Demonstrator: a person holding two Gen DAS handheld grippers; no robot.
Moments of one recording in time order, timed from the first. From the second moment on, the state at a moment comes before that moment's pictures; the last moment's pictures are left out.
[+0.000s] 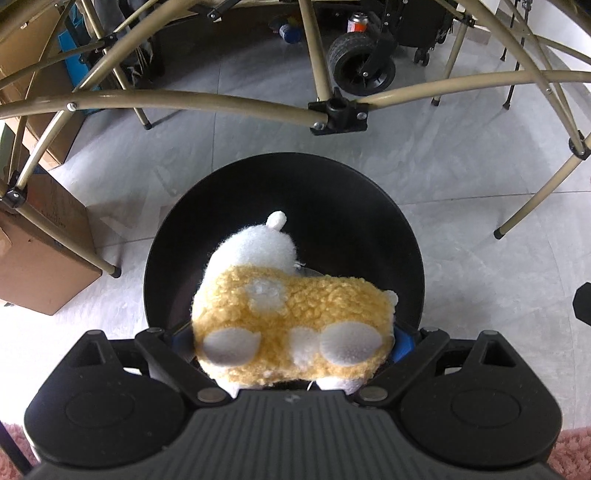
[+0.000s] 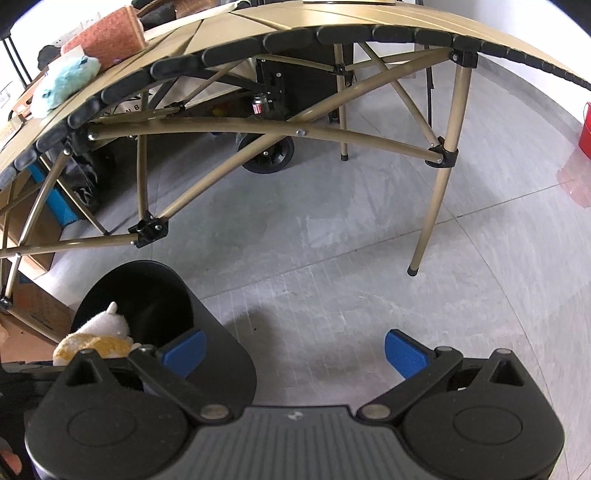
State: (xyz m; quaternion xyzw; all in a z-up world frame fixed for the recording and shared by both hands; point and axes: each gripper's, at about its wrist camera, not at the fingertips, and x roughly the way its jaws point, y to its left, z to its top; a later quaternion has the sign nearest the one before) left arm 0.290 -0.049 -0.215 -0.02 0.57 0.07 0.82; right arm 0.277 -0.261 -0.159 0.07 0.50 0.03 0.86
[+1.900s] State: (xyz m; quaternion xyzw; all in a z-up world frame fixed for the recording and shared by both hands) left arm 0.214 -0.020 -0.080 -0.05 0.46 0.08 0.88; right arm 0.254 -0.245 -0.087 0.10 0.40 0.11 0.90
